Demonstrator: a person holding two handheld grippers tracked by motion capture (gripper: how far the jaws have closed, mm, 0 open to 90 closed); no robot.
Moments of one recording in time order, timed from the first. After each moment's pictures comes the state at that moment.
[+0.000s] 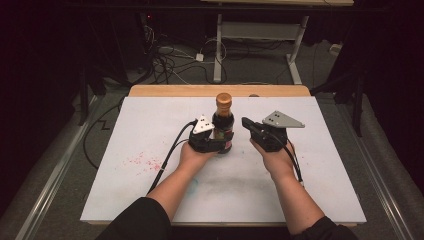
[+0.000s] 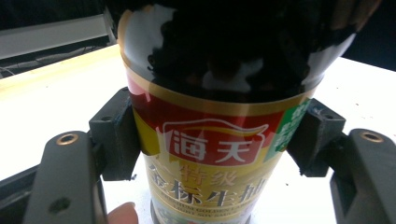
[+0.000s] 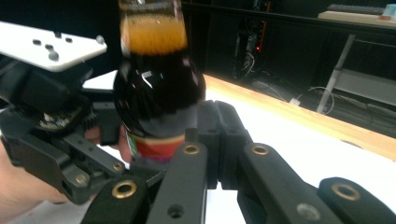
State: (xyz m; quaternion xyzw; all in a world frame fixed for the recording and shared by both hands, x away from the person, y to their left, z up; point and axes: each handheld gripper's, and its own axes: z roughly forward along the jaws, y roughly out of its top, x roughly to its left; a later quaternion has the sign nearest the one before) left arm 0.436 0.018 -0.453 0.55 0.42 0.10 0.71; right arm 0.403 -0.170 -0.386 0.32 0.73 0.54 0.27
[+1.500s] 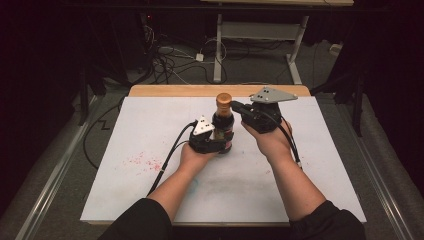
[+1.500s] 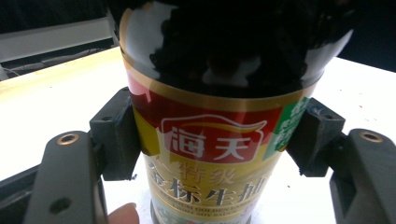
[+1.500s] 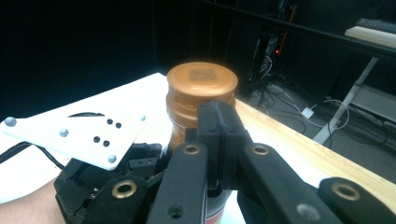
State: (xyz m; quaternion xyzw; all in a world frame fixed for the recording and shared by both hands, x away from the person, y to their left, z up) left arm 0.434 0.018 -0.455 0.55 0.42 0.11 0.71; right arm 0.409 -0.139 -0.317 0.28 0.77 0.51 0.26
